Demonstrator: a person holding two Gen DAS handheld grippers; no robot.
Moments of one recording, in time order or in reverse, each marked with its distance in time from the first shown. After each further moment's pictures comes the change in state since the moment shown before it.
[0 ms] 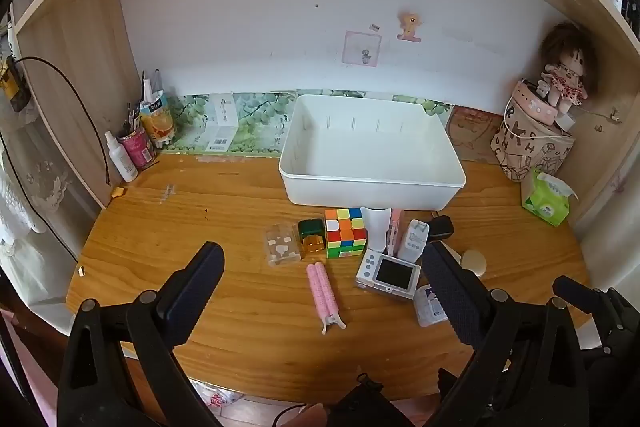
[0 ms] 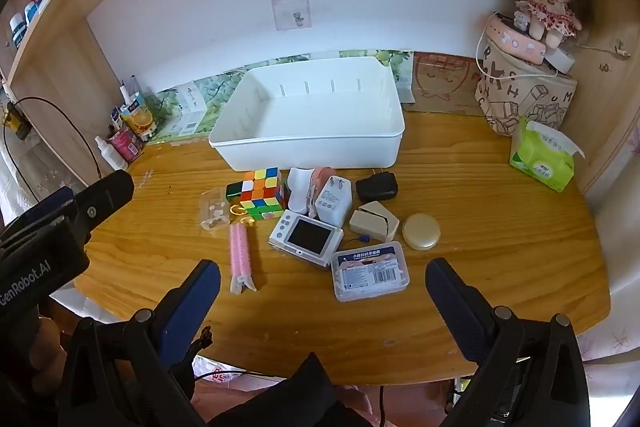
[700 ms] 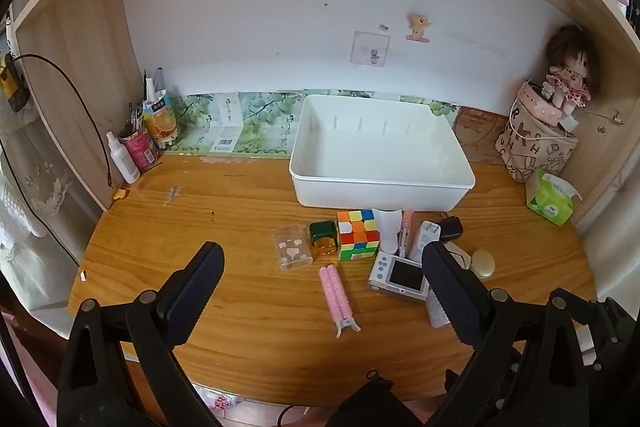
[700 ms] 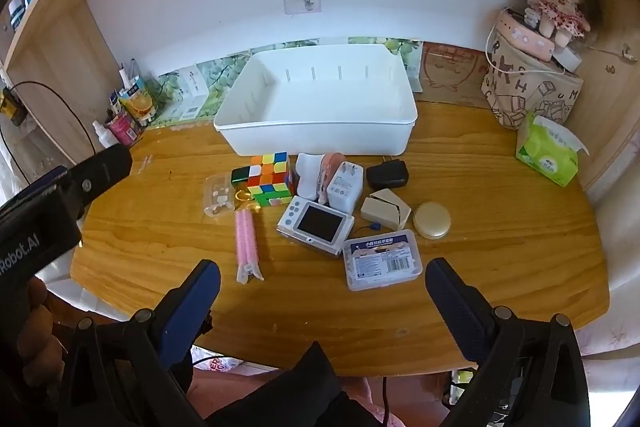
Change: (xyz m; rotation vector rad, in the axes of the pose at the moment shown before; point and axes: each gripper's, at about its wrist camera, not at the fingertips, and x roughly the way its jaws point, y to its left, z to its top) left arm 0.005 0.009 0.004 -0.004 0.007 0.008; right arm 0.009 0.022 -0.005 -0.026 0.054 -0.020
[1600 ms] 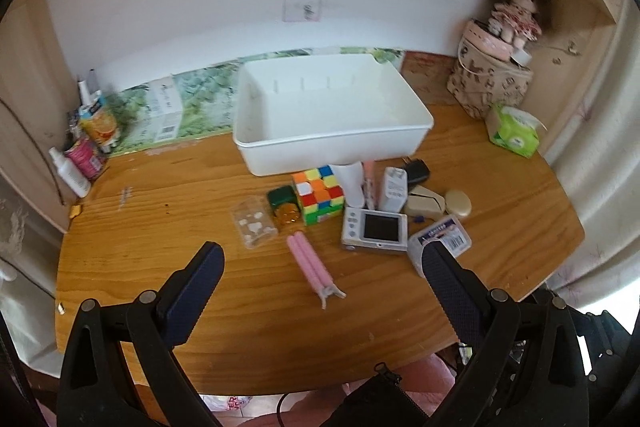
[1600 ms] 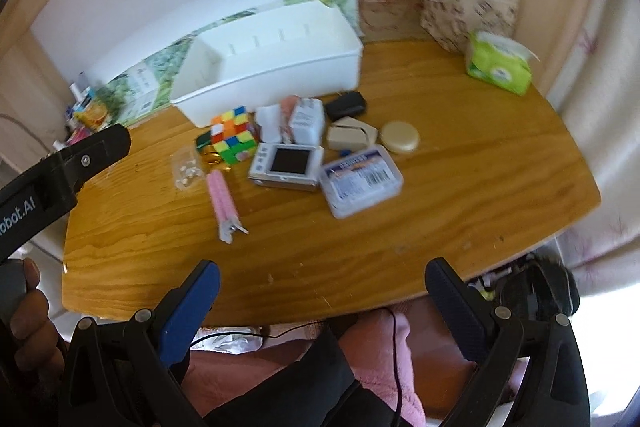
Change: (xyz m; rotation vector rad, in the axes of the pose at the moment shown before) left arm 0.025 -0.010 -0.019 0.187 0.121 -0.182; right arm -0.001 0.005 -0.063 0.254 0.072 -0.137
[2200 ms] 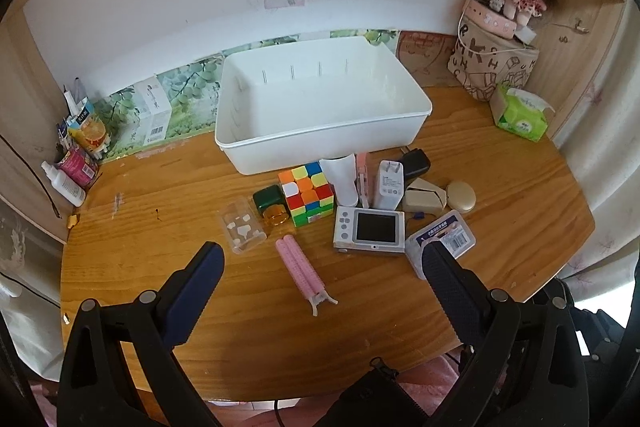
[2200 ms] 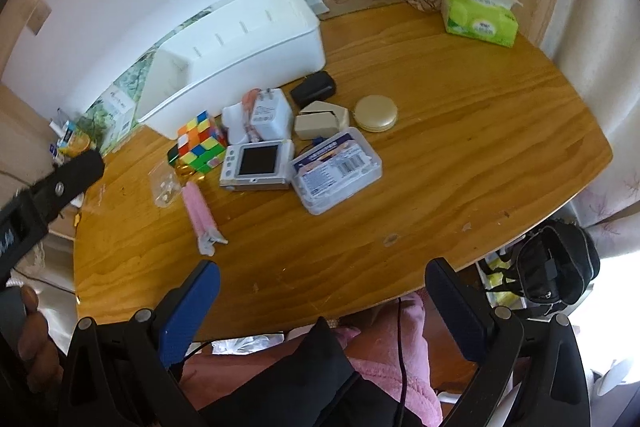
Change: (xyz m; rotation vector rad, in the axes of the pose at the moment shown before) left arm 0.026 -0.023 0.017 0.042 0.069 0.042; right arm 0.032 -0.044 0.014 0.150 0.077 0.043
